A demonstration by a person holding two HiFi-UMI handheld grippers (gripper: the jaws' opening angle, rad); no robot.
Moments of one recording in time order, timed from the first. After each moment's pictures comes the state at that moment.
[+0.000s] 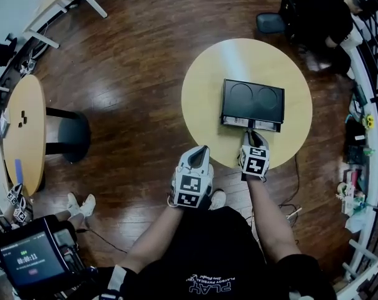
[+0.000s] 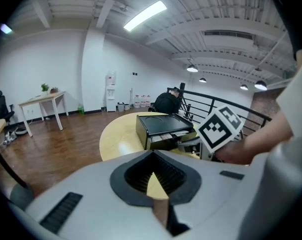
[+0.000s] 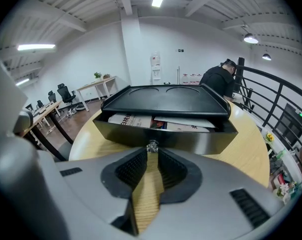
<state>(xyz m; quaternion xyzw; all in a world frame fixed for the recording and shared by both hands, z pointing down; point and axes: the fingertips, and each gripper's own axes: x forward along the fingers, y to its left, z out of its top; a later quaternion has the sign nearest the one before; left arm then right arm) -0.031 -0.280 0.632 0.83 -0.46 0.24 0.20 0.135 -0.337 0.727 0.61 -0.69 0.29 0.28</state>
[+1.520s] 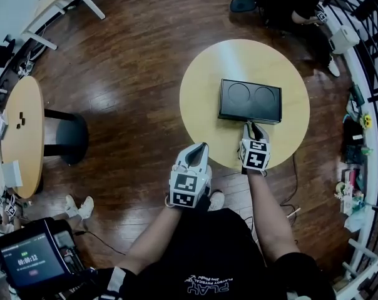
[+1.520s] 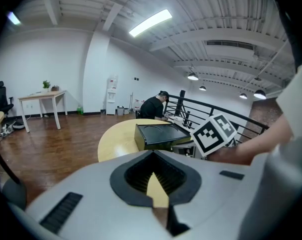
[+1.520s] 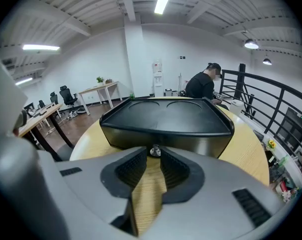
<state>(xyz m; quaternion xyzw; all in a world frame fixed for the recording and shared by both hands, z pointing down) -0.031 -0.289 0.604 0.84 -0.47 0.19 0.20 0.136 -0.364 0.703 0.61 -0.70 0.26 0.25</state>
